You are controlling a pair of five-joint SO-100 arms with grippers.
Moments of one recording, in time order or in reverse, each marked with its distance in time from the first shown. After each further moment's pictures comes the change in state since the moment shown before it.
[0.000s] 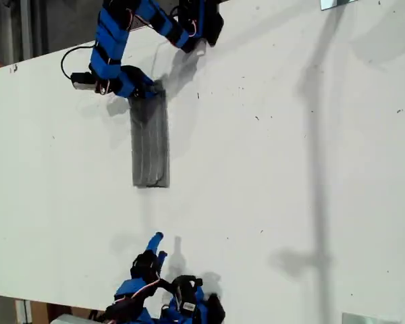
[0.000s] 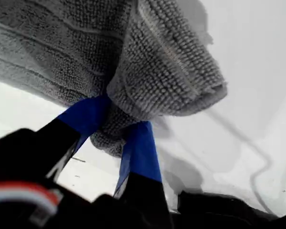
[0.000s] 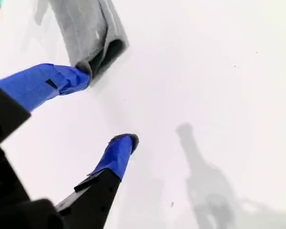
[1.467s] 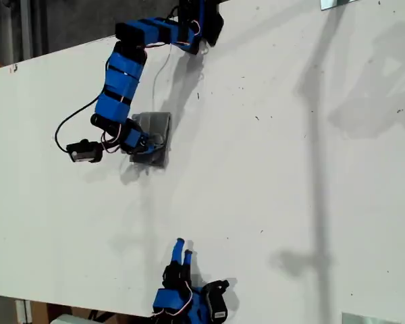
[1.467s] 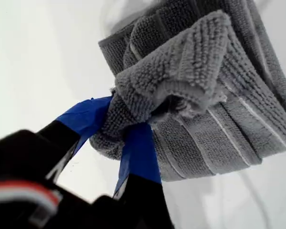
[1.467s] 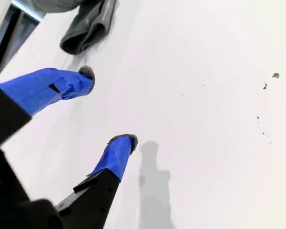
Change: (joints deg) arm 0 10.7 59.6 48.6 -2.2 -19.0; arm 1 -26.0 -31.3 -59.2 8.5 -6.2
